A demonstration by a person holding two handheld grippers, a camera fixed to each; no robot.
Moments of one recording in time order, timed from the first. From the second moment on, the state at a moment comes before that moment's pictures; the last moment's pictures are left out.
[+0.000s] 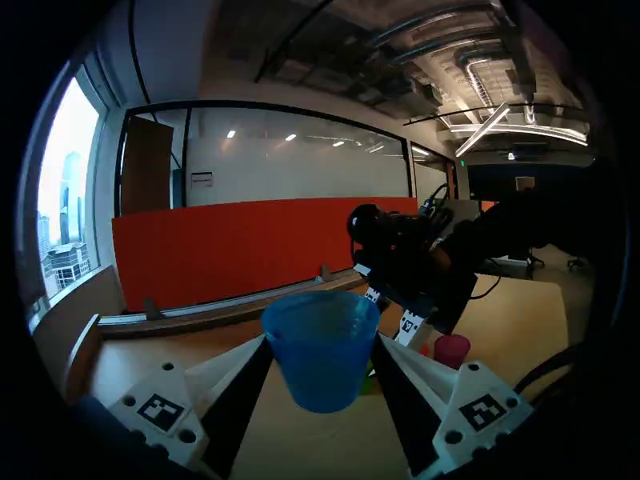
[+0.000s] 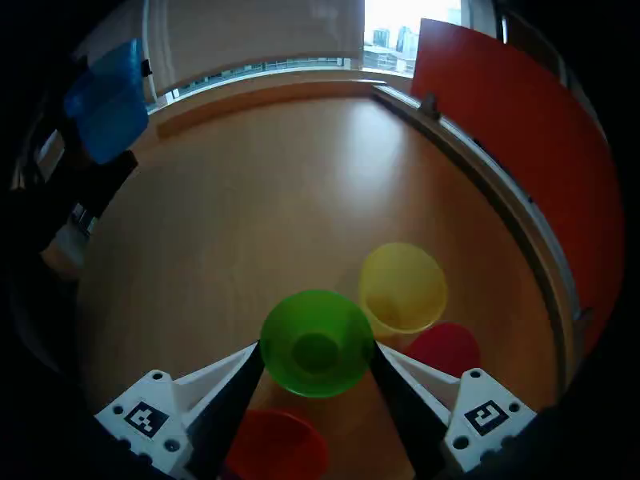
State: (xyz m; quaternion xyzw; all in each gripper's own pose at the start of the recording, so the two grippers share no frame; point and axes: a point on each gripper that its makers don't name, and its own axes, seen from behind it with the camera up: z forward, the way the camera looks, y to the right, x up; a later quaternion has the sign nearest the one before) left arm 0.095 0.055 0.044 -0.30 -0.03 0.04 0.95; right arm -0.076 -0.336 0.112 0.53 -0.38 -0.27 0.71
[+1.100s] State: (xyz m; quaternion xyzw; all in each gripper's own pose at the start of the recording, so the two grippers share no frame) left arm 0.090 0.057 0.043 -0.29 -0.04 0.05 0.95; right arm -0.032 -0.341 0.098 0.54 -0.34 -0.24 0.73
